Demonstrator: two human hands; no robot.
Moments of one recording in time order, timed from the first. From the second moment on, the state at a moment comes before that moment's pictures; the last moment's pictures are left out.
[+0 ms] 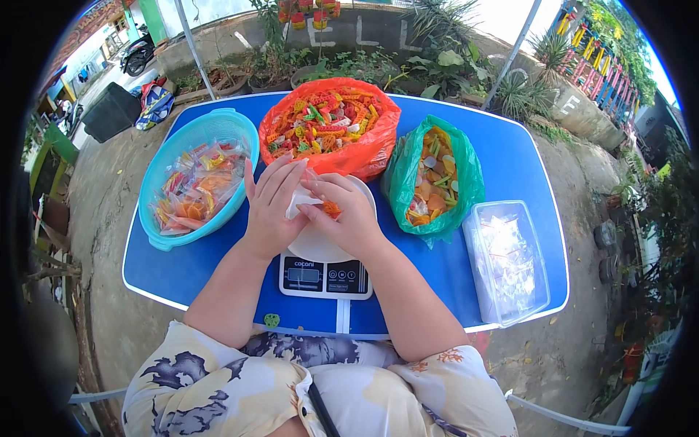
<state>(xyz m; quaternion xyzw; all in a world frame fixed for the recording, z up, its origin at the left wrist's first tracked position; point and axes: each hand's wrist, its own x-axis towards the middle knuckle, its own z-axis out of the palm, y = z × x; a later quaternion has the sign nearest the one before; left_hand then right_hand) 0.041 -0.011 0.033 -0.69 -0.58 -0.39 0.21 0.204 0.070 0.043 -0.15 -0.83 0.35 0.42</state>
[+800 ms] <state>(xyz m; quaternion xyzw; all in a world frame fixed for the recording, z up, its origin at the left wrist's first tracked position) 0.028 -0.007 0.036 -0.63 -0.61 -0.39 0.26 0.225 0.085 0.051 -0.27 -0.93 0.11 0.23</state>
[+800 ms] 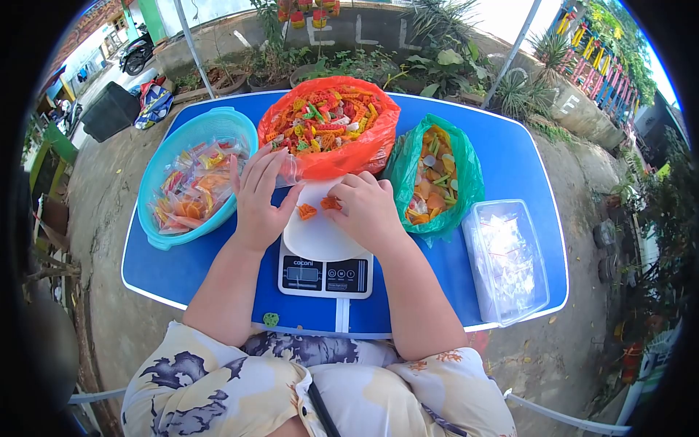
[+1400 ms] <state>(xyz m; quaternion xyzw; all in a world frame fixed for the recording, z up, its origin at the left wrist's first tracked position) 0.034 -0.006 0.033 -0.65 -0.61 -0.40 0.23 0.216 0.103 0.041 -0.23 -0.63 0.54 0.51</state>
